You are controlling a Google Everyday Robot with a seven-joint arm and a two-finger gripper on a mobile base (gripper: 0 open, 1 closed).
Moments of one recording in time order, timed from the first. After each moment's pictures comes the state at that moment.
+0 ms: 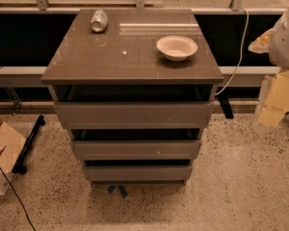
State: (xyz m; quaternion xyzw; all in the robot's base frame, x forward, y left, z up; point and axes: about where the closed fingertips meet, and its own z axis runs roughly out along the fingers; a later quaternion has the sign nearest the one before) arm 0.438 -0.217 0.976 -0.60 0.78 -0.03 0.16
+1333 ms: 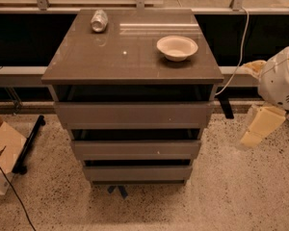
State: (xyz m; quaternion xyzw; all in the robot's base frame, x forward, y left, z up) arm 0.453 -0.217 0.913 -0.60 0.76 -0.02 0.24
